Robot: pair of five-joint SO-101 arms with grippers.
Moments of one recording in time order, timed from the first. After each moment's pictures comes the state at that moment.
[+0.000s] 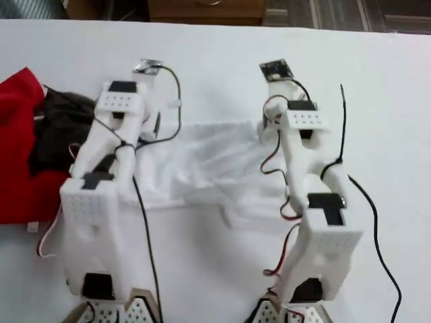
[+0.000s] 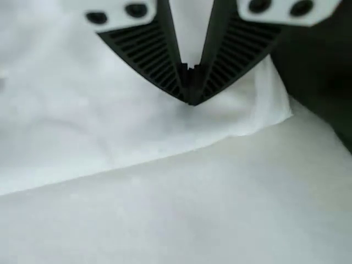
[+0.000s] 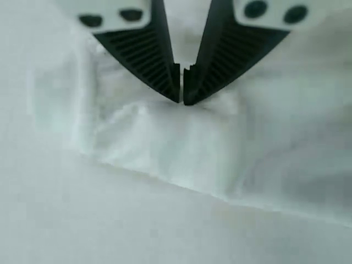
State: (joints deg) left arm -4.7 41.1 -24.3 76.4 -2.9; right arm -4.0 25.2 0.9 57.0 16.0
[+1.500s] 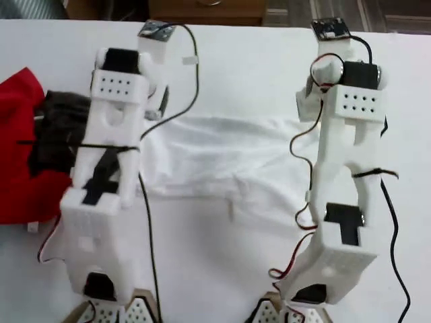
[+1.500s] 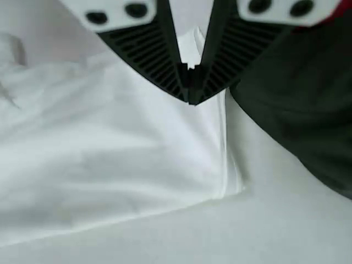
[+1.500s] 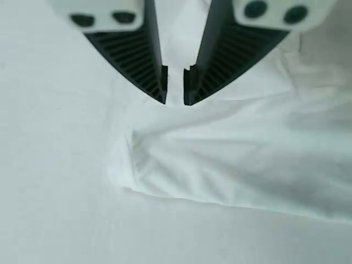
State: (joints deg) left arm 0.6 28.2 -41.2 99.5 -2.9; right arm 3.5 14.2 -29.5 94.2 16.0
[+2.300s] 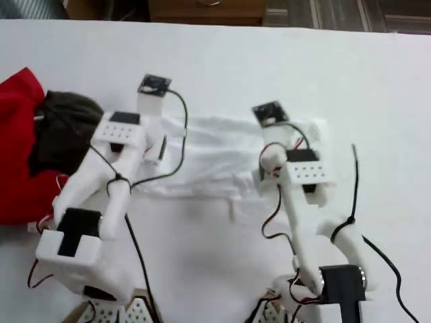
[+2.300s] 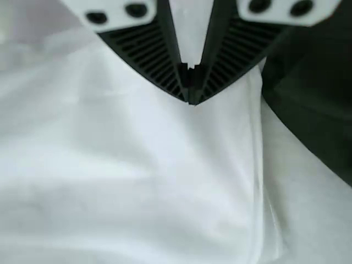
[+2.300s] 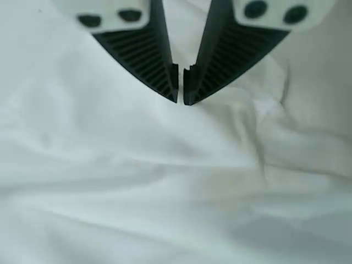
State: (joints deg) left arm -0.1 8.3 20.3 57.5 -3.2; right arm -9.0 -13.5 42.9 55.7 16.0
